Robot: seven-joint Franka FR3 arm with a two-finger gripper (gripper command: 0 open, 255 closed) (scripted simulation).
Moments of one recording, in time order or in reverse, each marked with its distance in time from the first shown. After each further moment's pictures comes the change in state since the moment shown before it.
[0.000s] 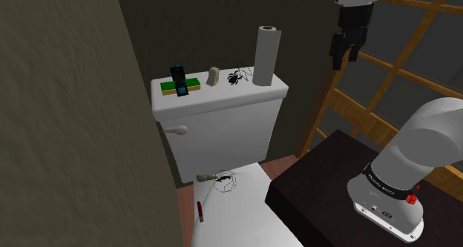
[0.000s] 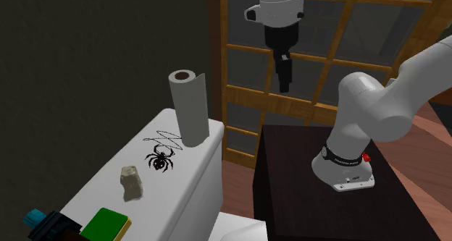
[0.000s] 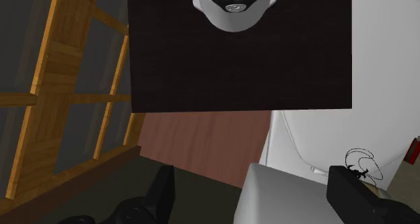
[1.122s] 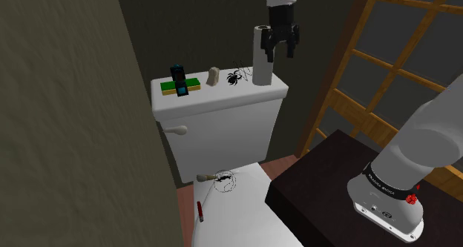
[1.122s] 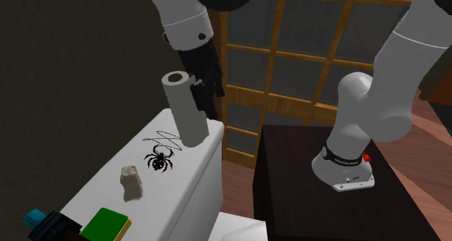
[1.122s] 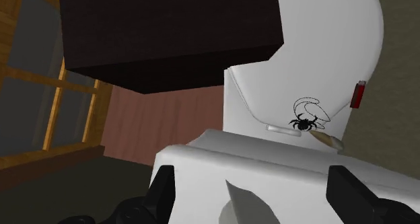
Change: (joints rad) arm 0.022 0.623 0.101 0.475 0.127 0.072 0.209
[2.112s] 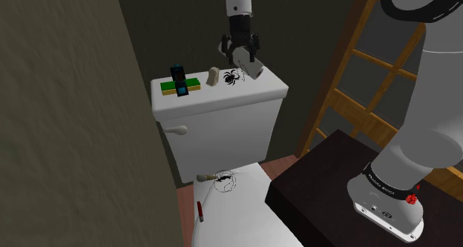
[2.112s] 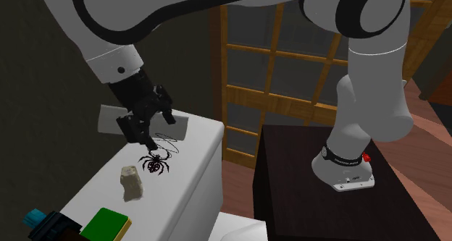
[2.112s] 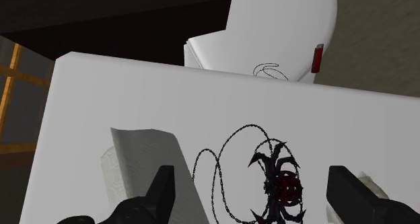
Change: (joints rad) arm 0.043 0.498 0.031 0.515 0.029 -0.059 0.141
